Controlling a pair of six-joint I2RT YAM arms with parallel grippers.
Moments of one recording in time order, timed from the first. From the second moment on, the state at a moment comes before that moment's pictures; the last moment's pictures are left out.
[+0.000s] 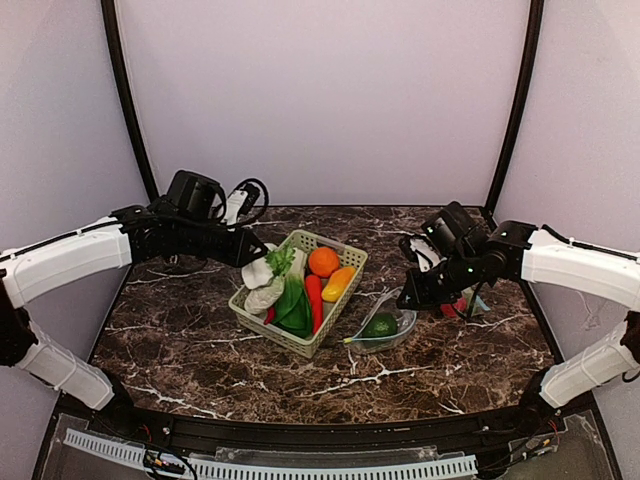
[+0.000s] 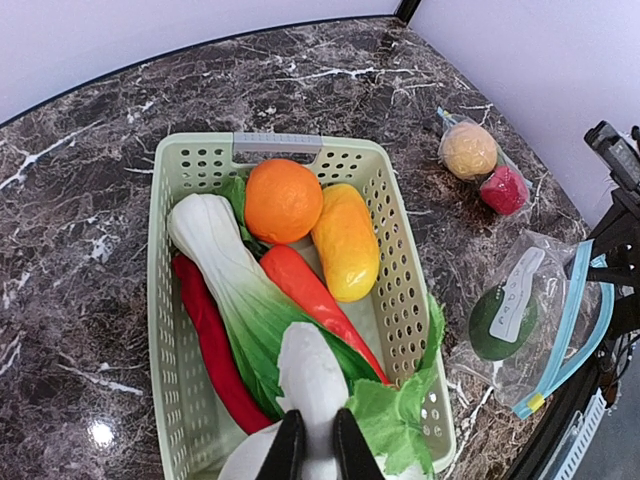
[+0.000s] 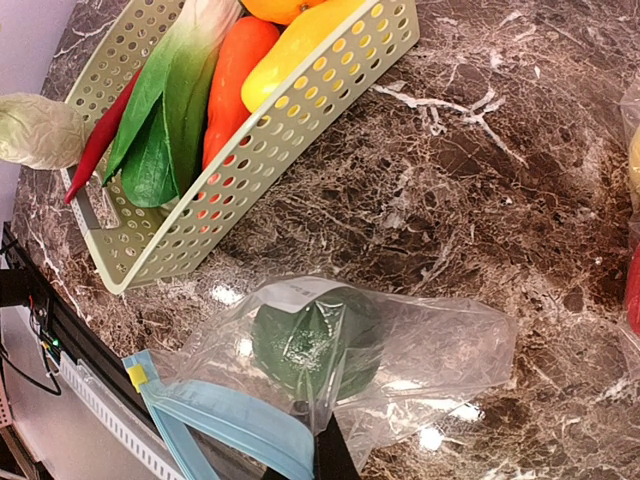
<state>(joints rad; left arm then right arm) -0.67 1.36 1.14 -0.44 0.15 -0.24 0.78 1.32 1.03 -0.70 -0.16 0.54</state>
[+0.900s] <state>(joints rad) -0.72 1.70 1.19 -0.31 0.21 -0.21 0.78 1.35 1.03 -0.69 -0.16 0.54</state>
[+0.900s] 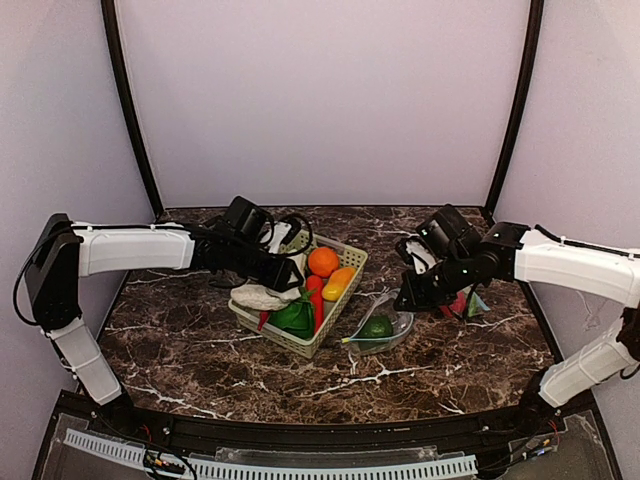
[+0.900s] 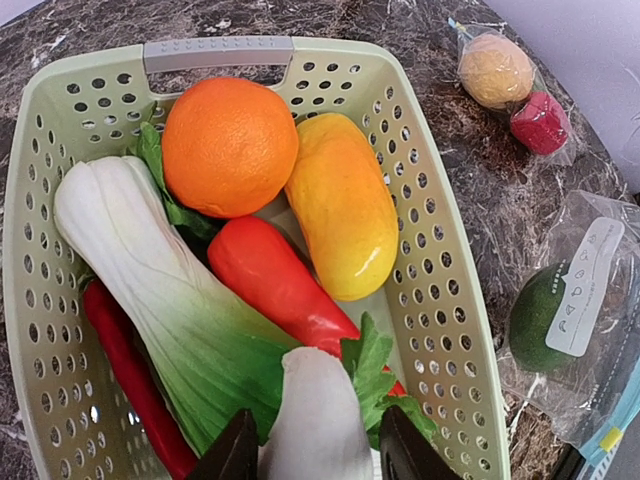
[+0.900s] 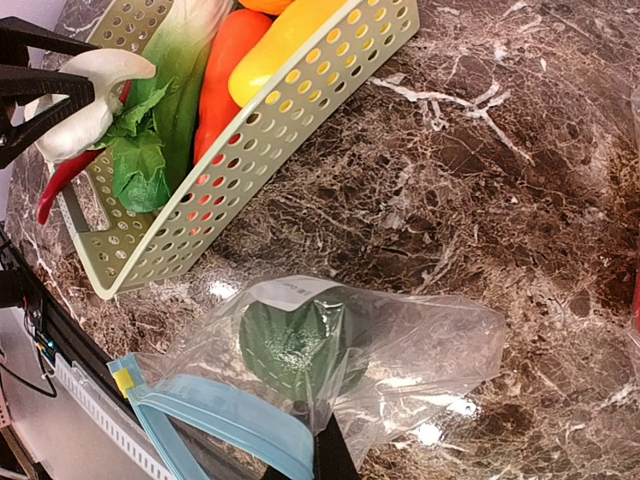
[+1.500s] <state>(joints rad) -0.72 1.61 1.18 -0.37 0.19 -0.17 0.78 1.35 1.03 -0.68 -0.16 0.54</state>
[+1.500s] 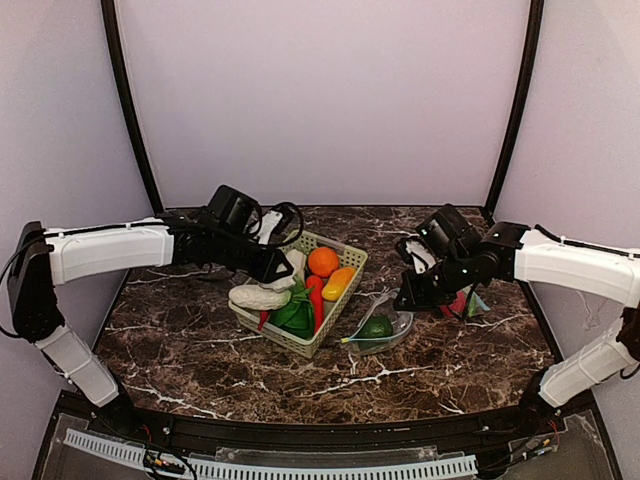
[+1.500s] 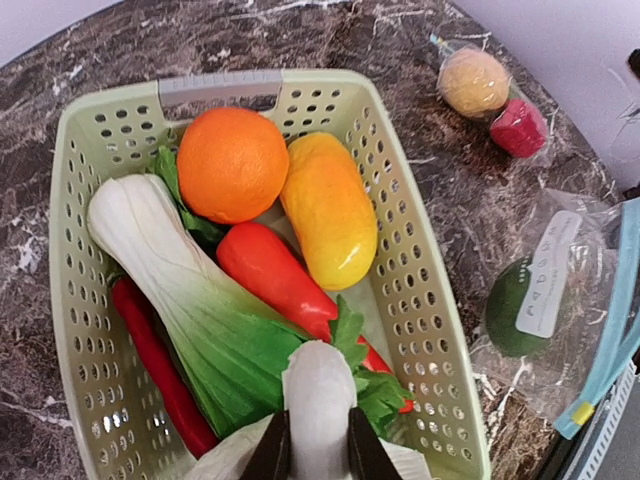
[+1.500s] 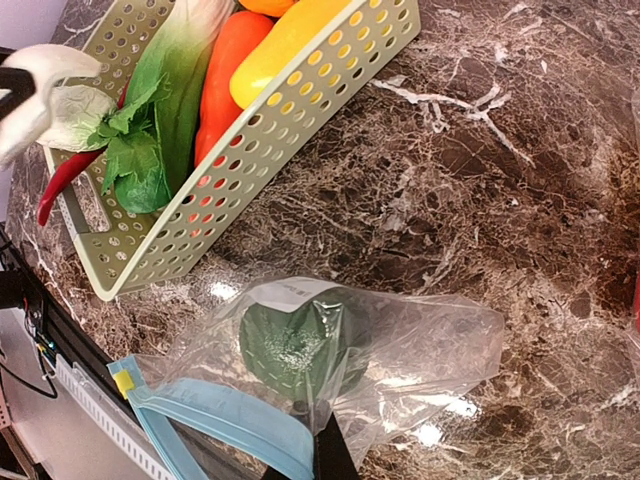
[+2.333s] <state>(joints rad) -1.10 1.61 1.35 -0.36 0.21 -0.33 0.84 1.36 1.08 -0.68 -0.15 0.56</state>
